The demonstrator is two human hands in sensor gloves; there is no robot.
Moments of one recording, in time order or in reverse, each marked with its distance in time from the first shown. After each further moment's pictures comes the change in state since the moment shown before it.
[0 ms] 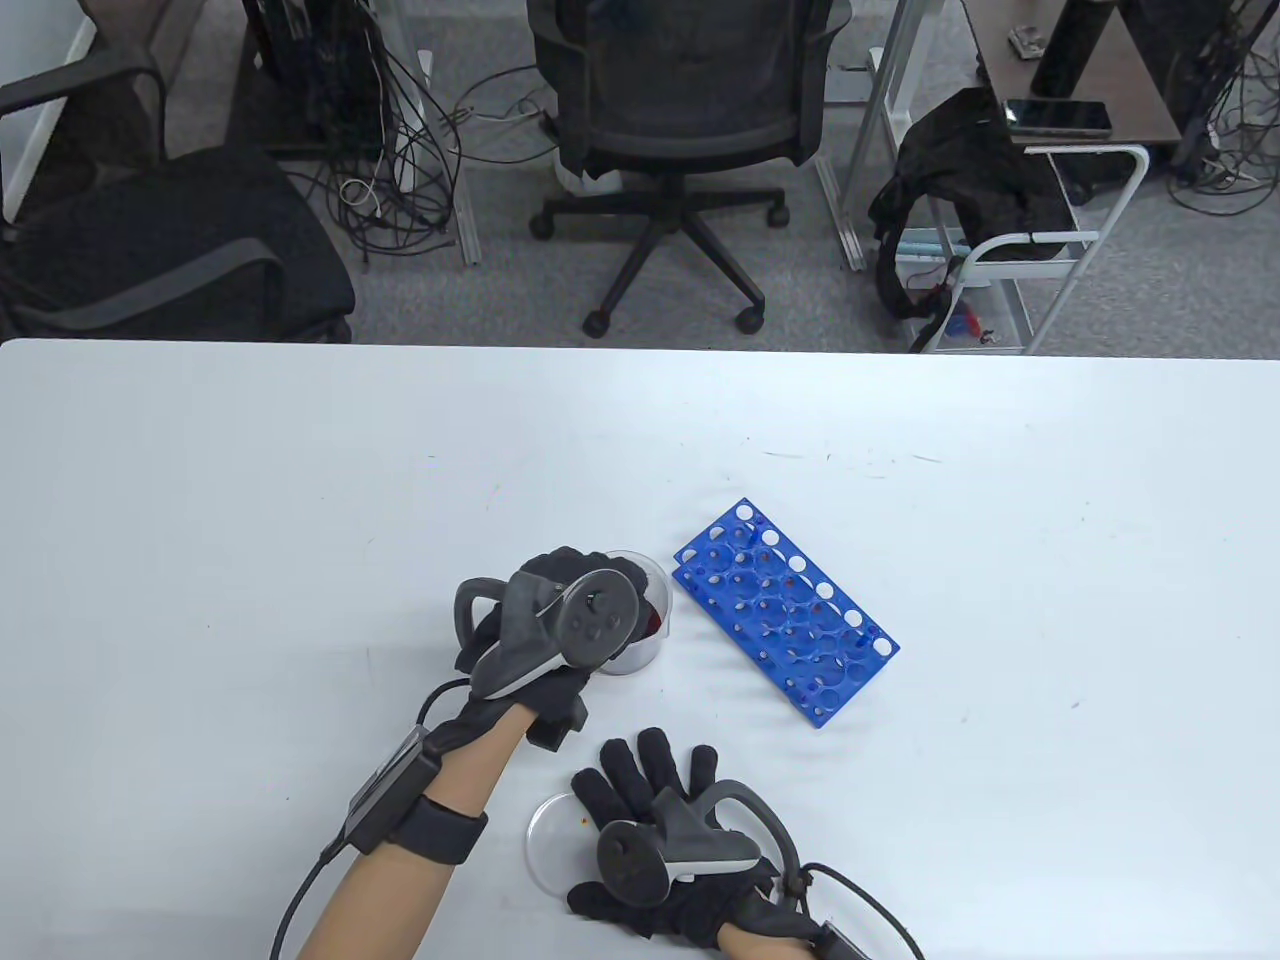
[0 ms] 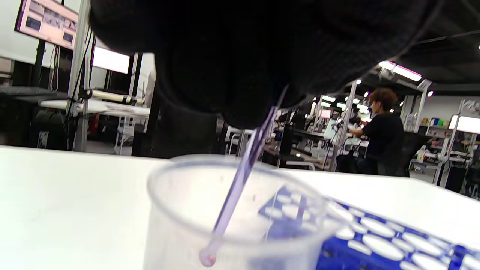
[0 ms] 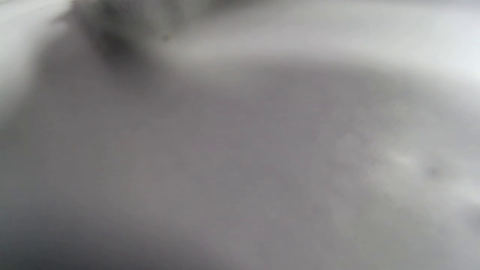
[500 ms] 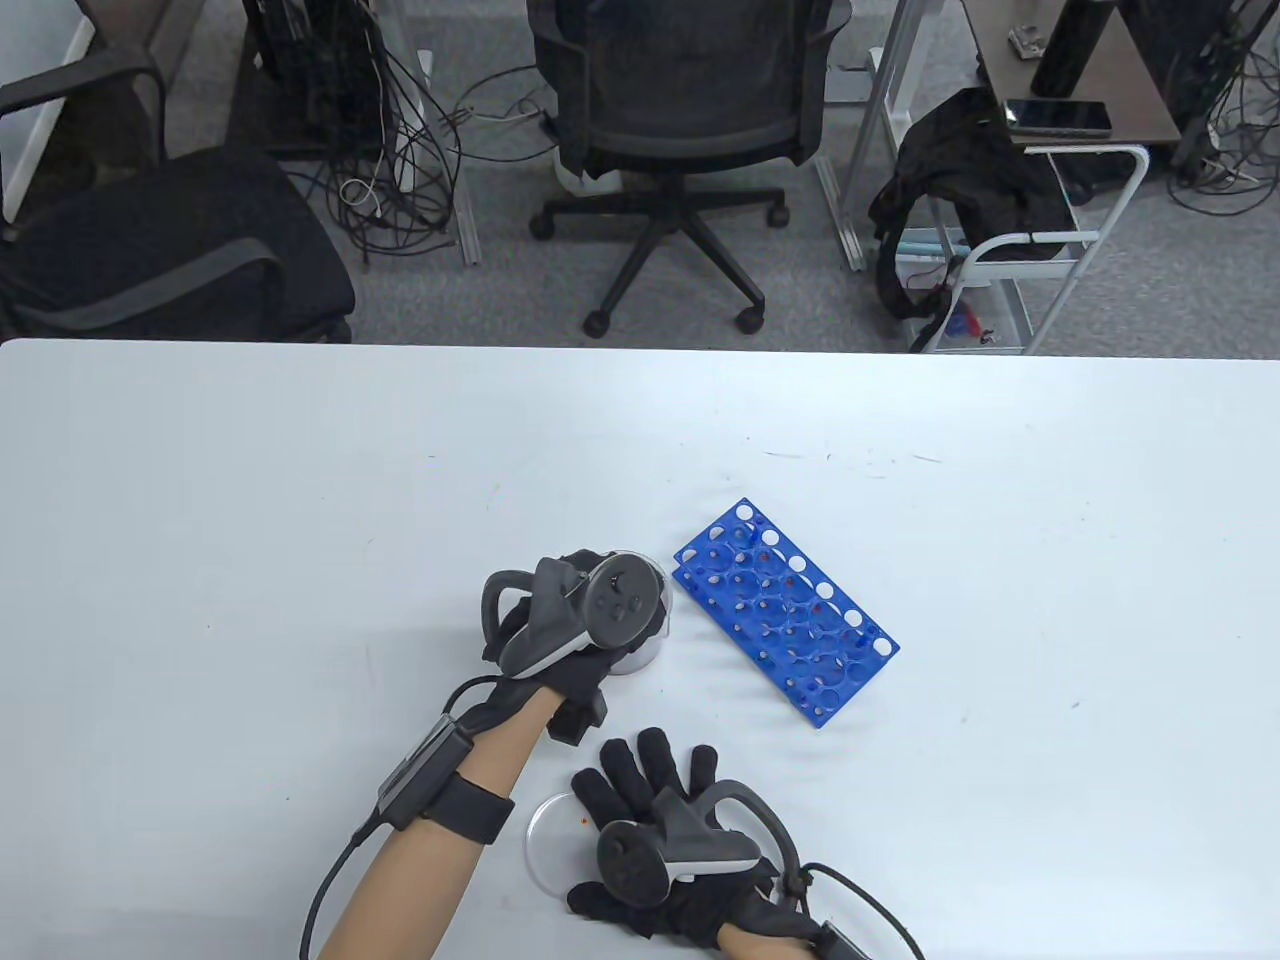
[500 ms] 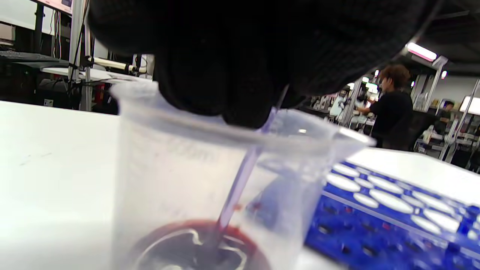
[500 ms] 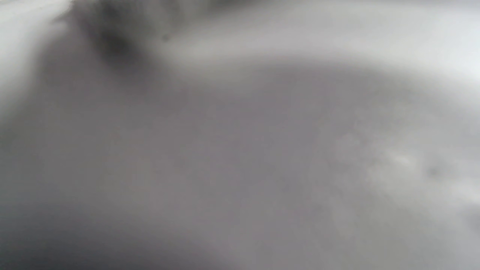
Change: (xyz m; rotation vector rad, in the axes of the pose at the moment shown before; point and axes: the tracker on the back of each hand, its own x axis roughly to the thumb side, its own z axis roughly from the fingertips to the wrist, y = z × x) left_hand 0.002 -0.050 -0.025 -0.164 0.038 -0.001; right_hand 0.000 0.000 0.000 0.000 0.000 0.000
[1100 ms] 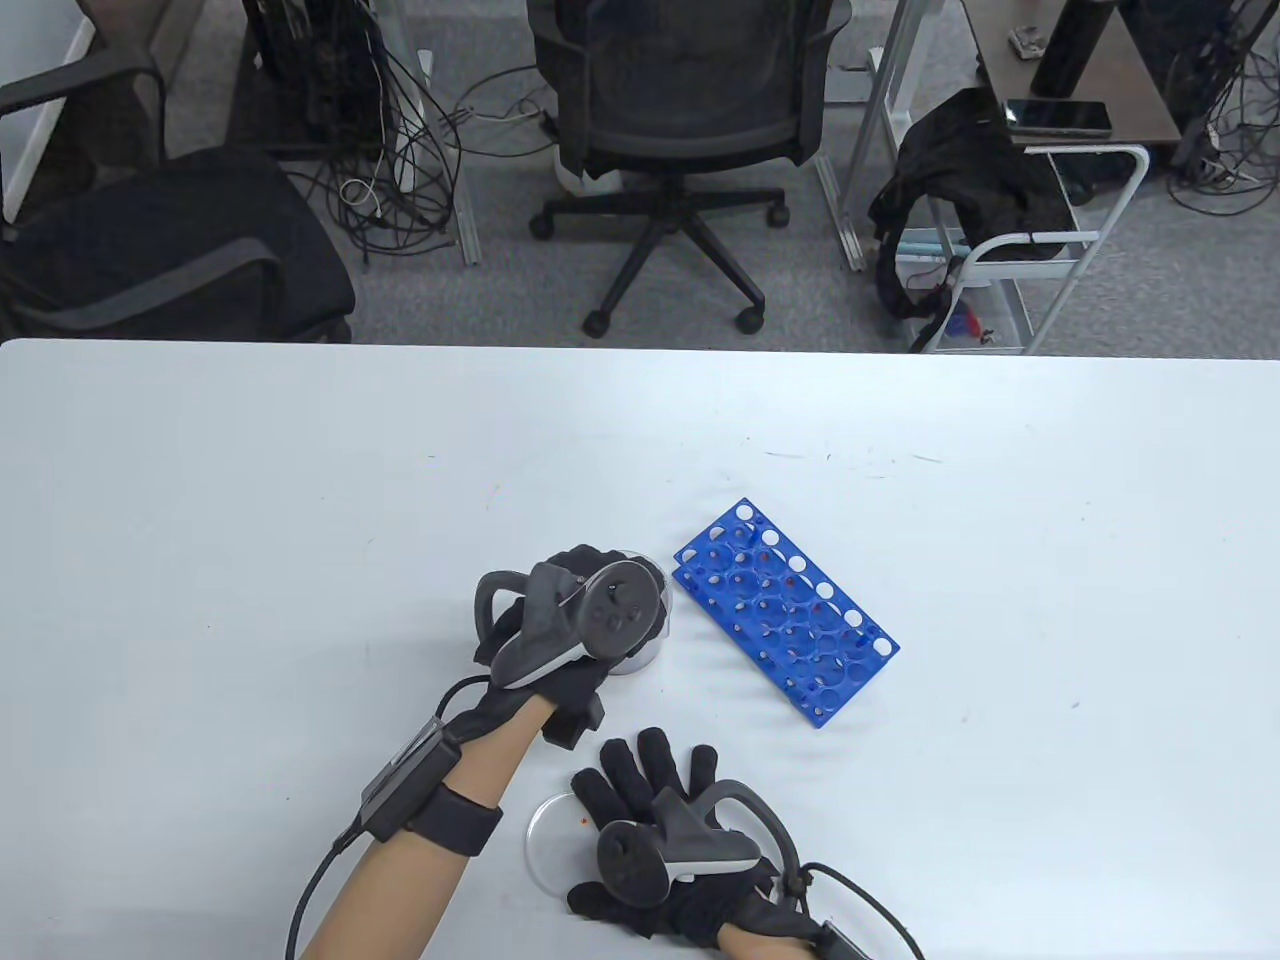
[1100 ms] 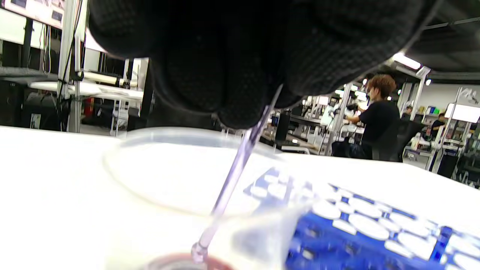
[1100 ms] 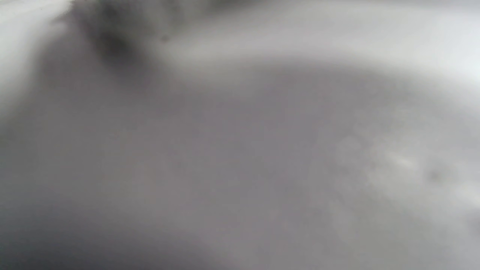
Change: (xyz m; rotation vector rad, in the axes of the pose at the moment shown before) left_hand 0.007 0.017 0.004 0.040 -0.033 0.005; right_hand 0.000 0.000 0.000 -0.002 0.001 0.002
